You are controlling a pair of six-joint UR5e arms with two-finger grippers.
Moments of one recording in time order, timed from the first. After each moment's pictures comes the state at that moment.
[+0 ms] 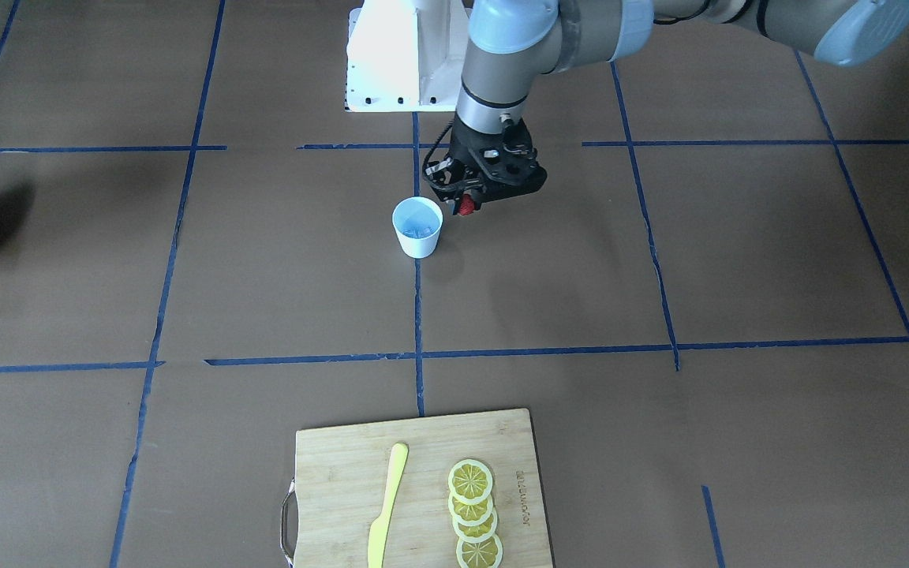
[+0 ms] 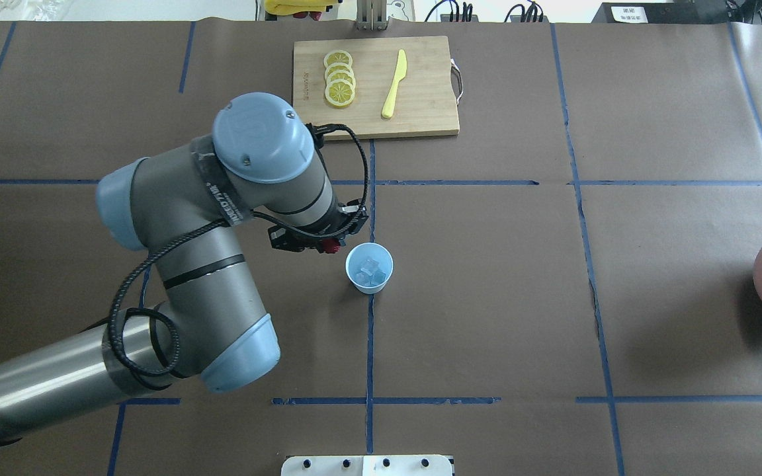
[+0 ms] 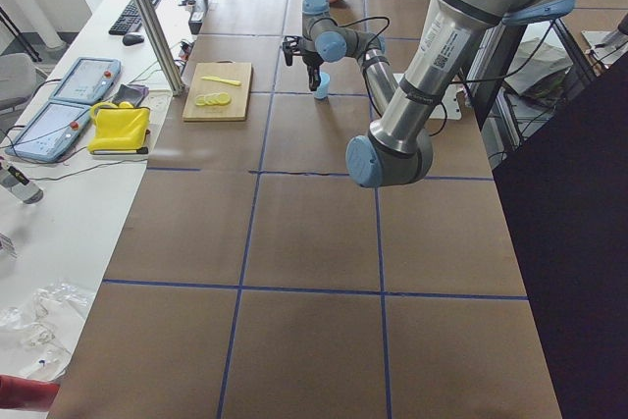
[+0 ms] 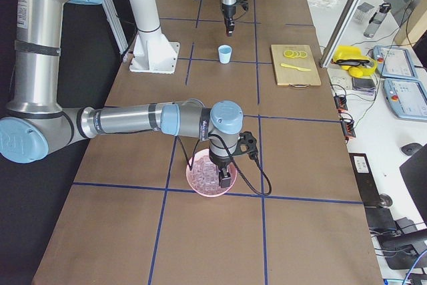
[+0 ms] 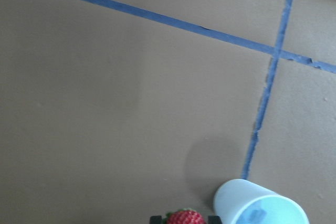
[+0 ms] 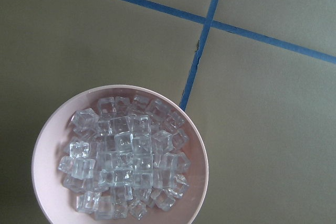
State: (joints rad) left arm -0.53 -2.36 -1.72 -1.48 -1.91 -1.52; right arm 1.58 -1.72 1.87 -1.77 2.31 -0.32
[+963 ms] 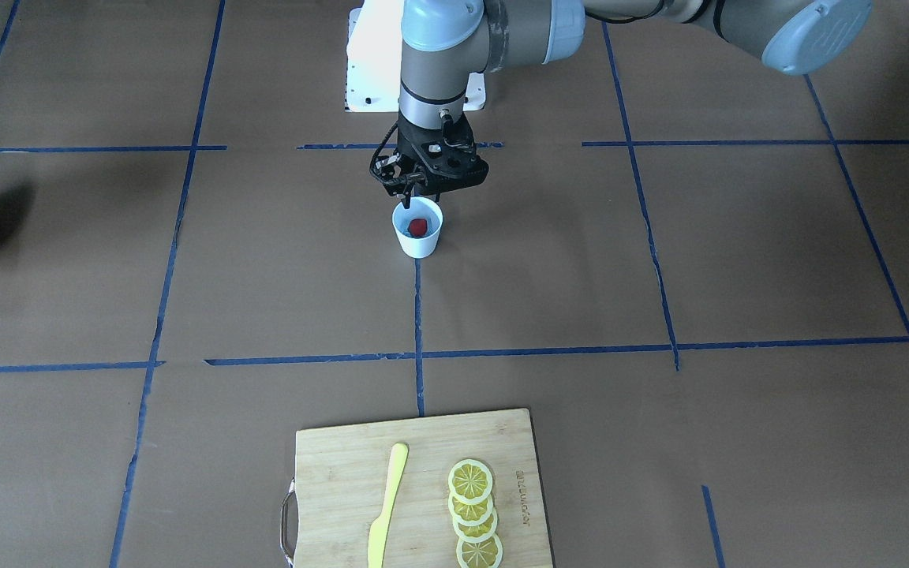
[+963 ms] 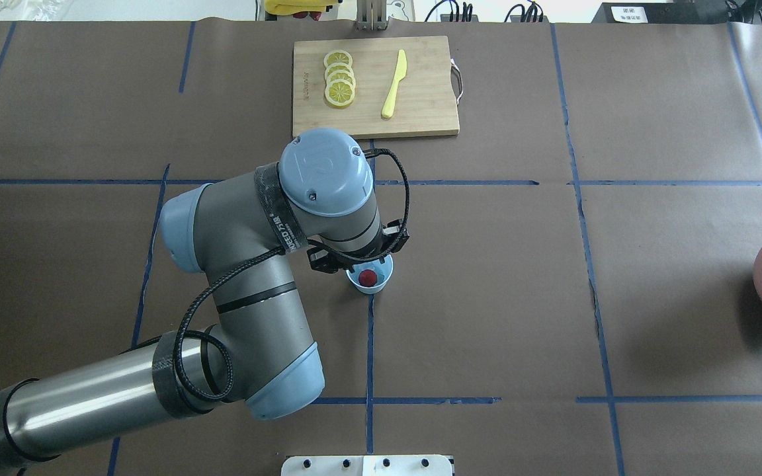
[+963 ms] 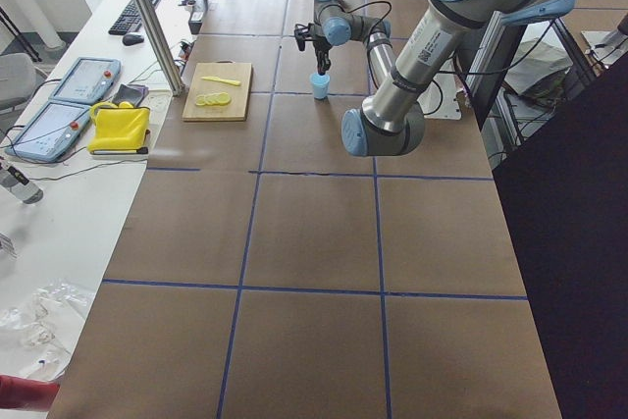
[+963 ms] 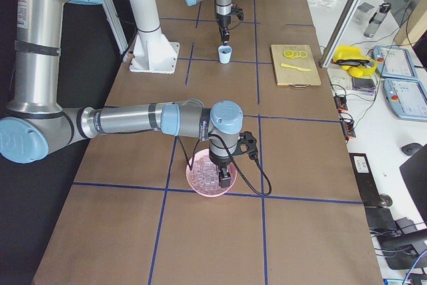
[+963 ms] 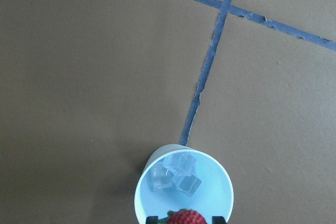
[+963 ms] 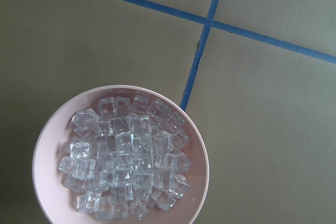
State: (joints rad) left arm -0.47 -2.41 -1.67 -1.49 -1.87 -1.56; right arm 1.58 -1.72 1.87 -1.77 2.31 -0.32
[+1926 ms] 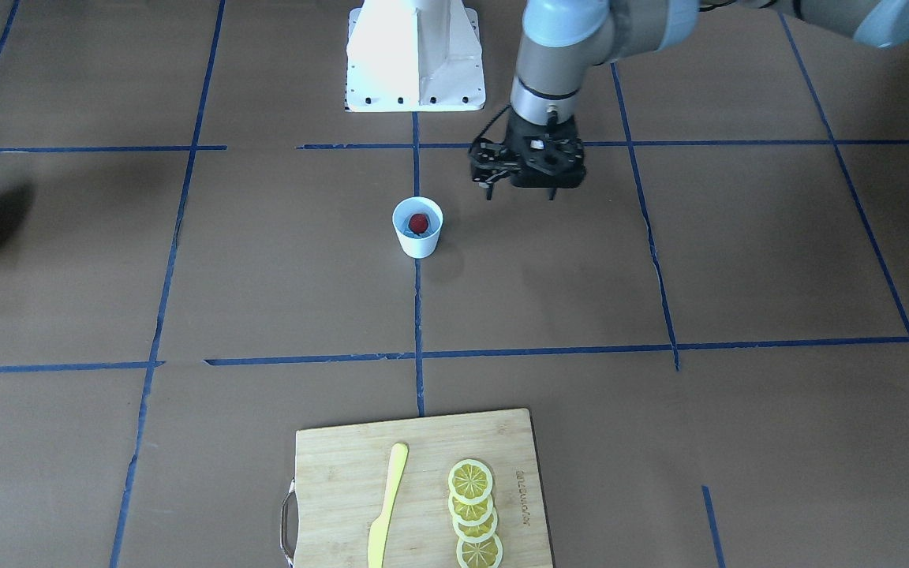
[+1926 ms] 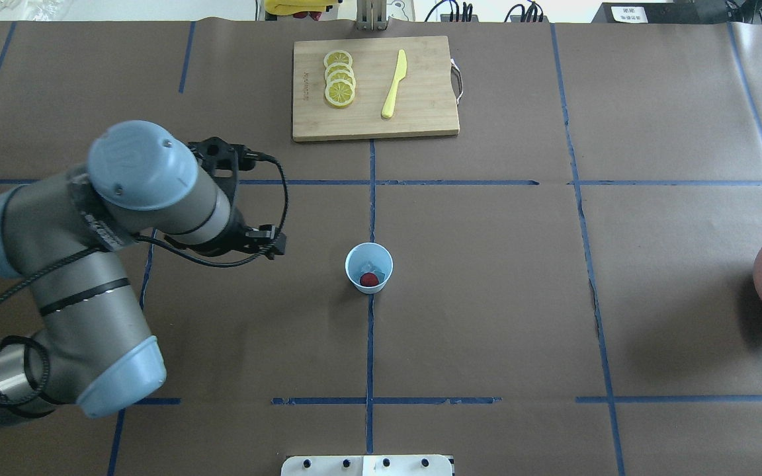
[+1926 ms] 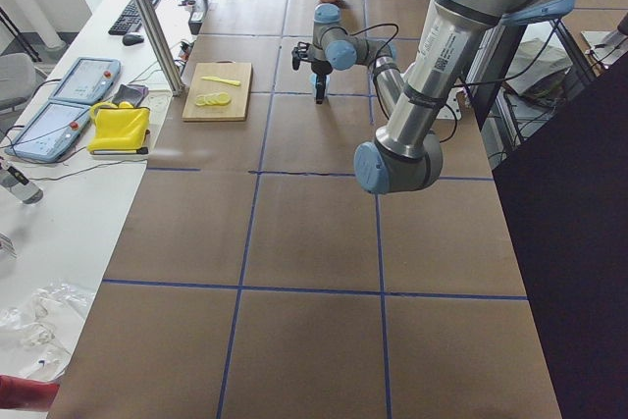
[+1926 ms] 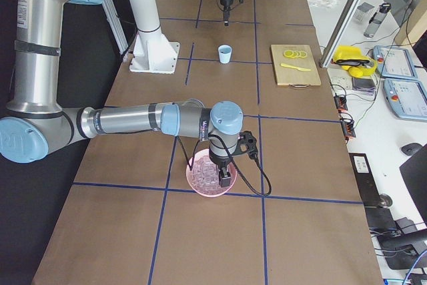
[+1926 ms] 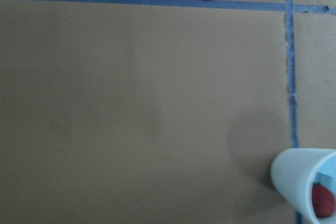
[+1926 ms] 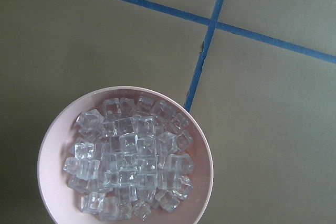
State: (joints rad) left arm -0.65 -1.99 -1.98 -1.47 -1.94 -0.95; right arm 1.58 -1.73 1.87 -1.77 2.32 -0.32
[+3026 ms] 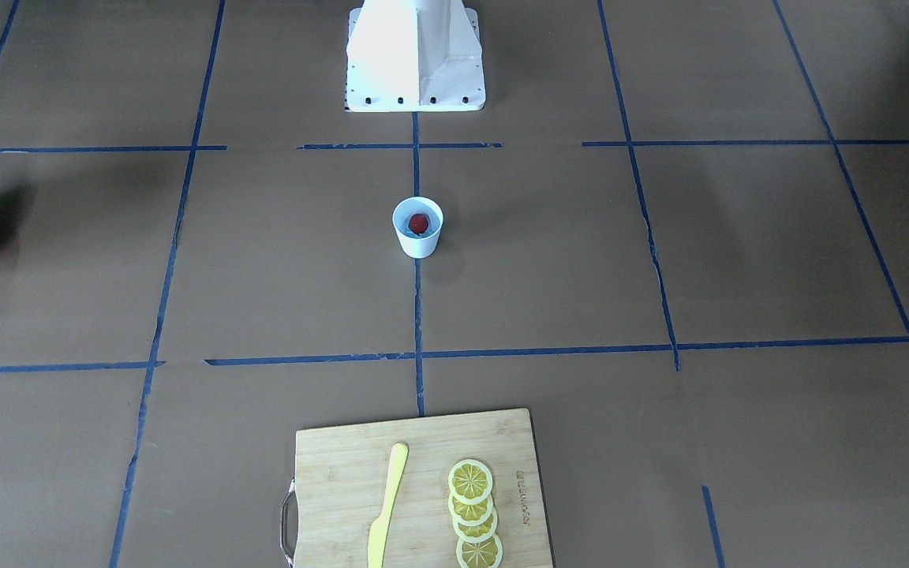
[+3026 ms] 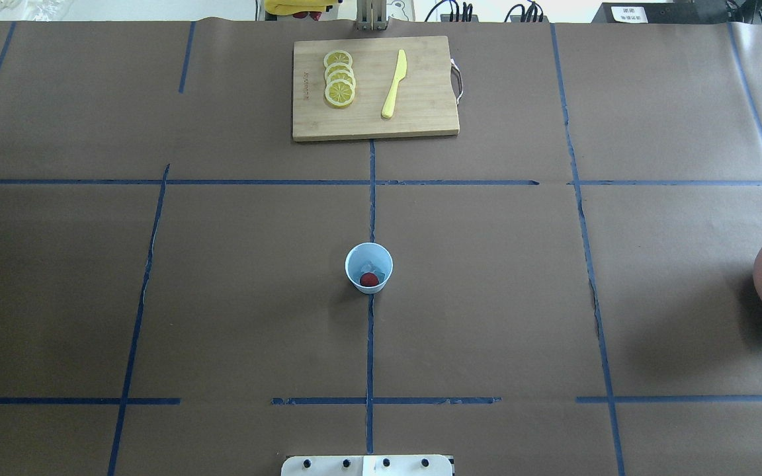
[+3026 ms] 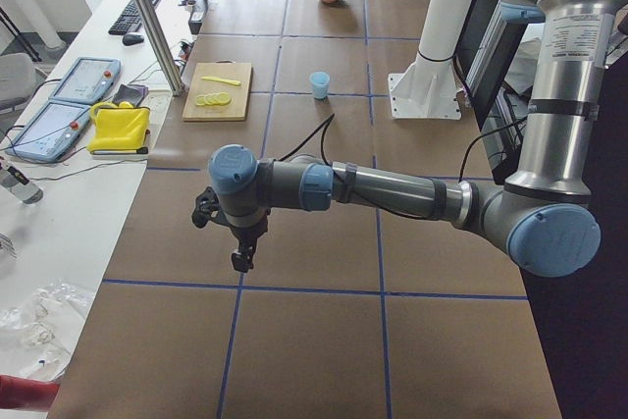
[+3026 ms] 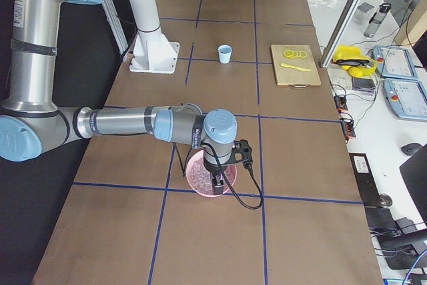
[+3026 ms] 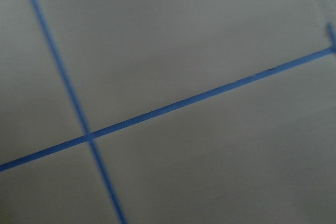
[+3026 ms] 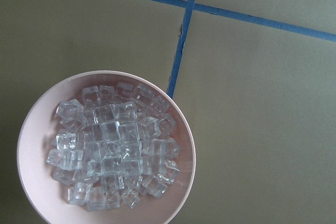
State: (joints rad) left arm -1.63 -1.61 -1.65 -1.46 -2.40 0.20; right arm 1.62 -1.75 1.85 -1.77 2.32 -0.30
